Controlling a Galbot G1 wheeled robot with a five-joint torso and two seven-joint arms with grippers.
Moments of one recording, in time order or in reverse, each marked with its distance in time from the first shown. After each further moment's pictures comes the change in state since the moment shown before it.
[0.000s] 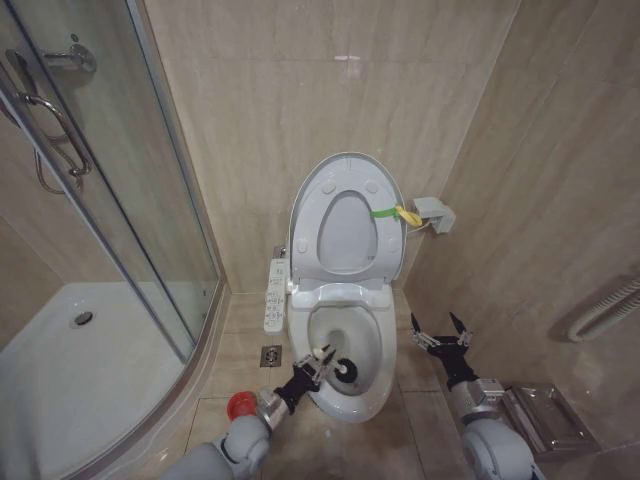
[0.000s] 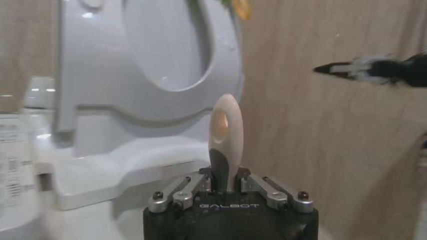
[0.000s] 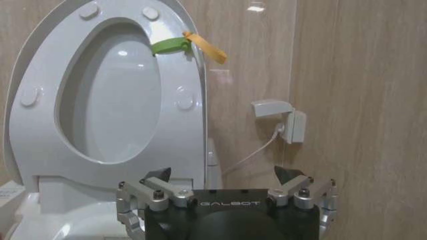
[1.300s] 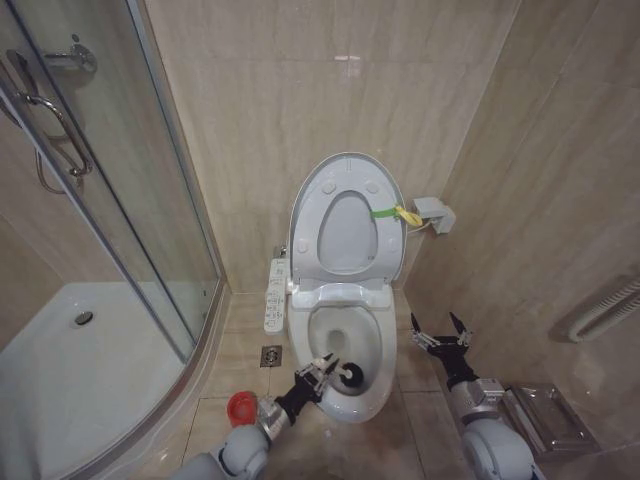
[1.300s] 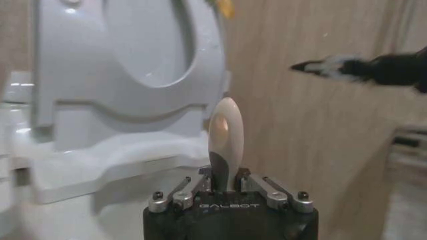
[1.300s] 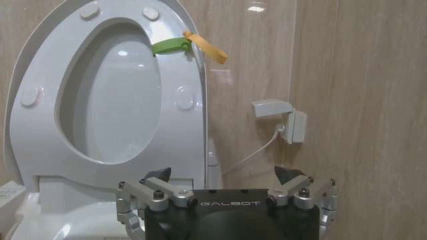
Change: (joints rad) left arm 0.035 0.014 0.004 -0.038 0.023 0.012 0.004; right arm 0.000 0.000 0.000 0.000 0.000 0.000 0.000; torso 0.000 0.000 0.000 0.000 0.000
